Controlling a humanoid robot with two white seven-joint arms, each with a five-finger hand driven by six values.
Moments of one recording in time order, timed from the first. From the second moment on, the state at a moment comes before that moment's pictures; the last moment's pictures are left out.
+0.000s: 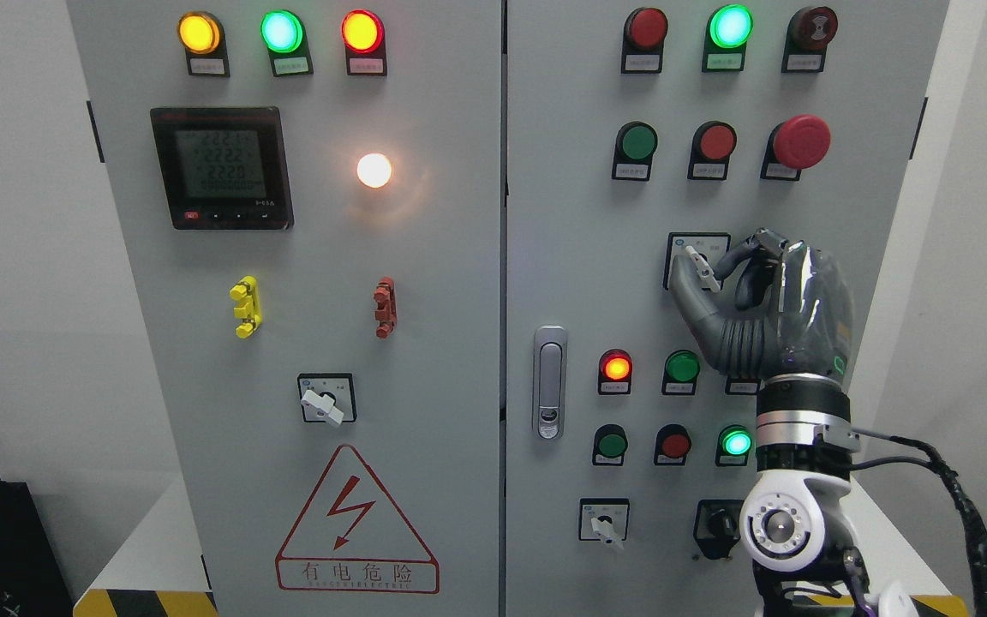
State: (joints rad) left arm 0.00 -0.09 0.00 0.00 0.00 -0.07 0.07; right arm -0.72 0.00 0.14 -1.77 0.72 0.42 -0.16
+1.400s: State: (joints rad) left arm 0.00 -0.09 0.00 0.00 0.00 -0.07 0.07; right arm -0.72 0.00 0.14 -1.77 0.72 0.42 -0.16
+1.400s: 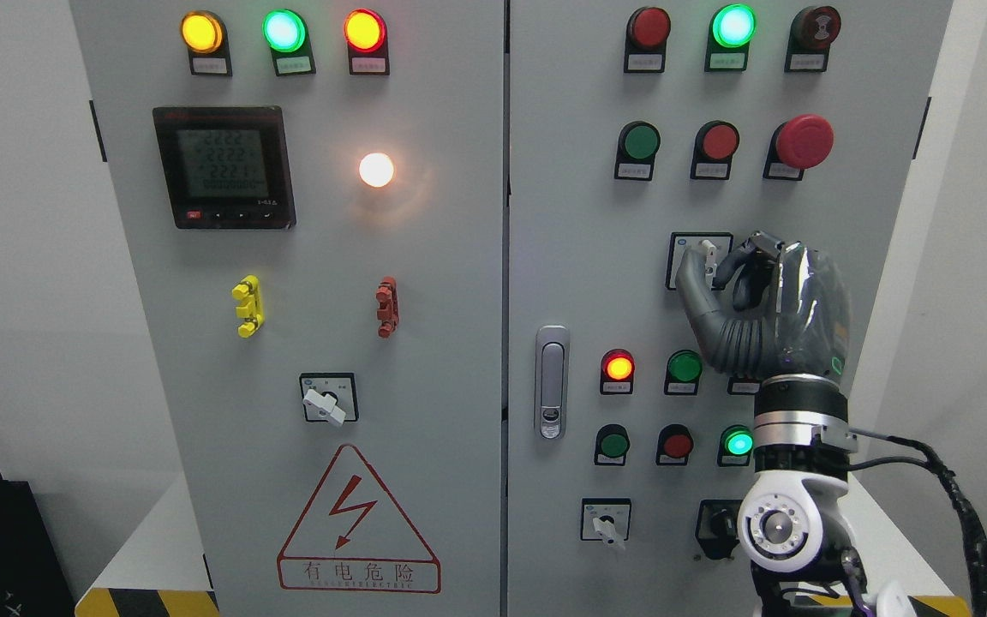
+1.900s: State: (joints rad) left arm 0.00 -0.09 0.00 0.00 0.00 -0.07 0.07; right arm -0.72 0.00 0.14 -1.78 0.72 0.40 -0.16
